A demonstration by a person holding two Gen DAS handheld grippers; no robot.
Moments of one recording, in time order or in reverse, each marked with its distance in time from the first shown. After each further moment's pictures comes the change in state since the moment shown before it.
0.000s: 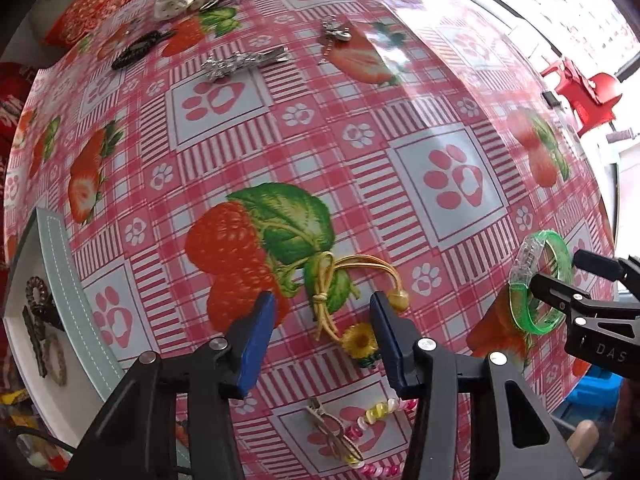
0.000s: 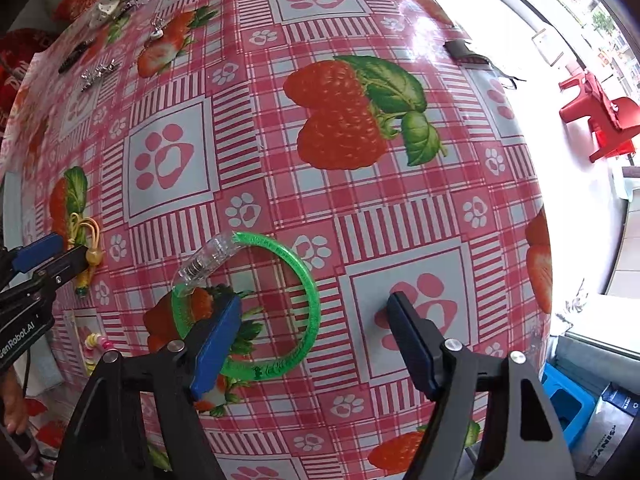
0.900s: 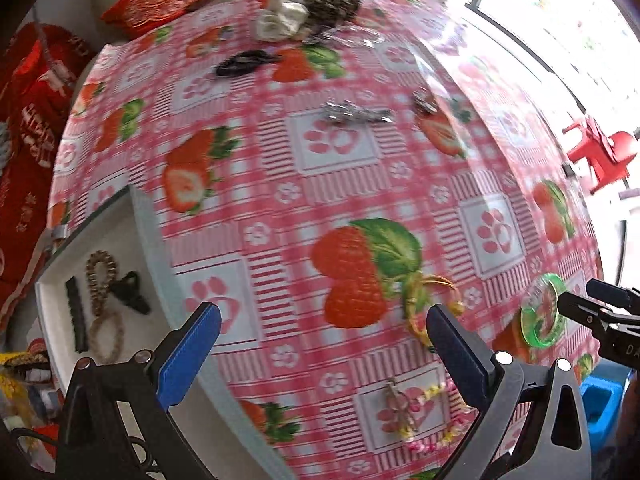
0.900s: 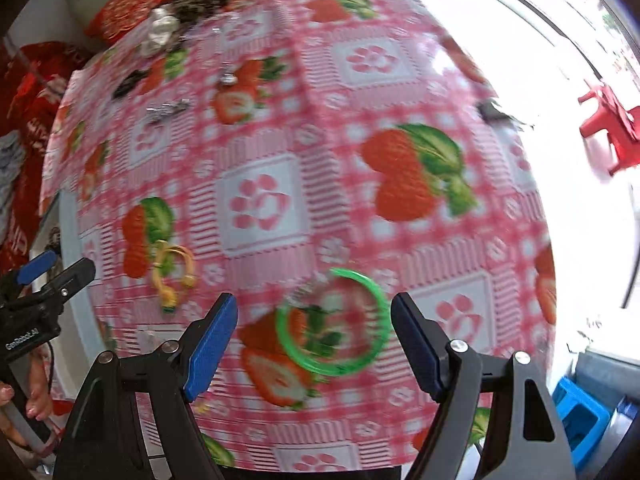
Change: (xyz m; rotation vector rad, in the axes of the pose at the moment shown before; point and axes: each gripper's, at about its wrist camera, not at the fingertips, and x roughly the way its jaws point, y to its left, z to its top) left arm -0.055 0.073 -0.022 -0.150 -0.112 0.023; right arm -0.056 0.019 0.012 0.004 -0.072 0.110
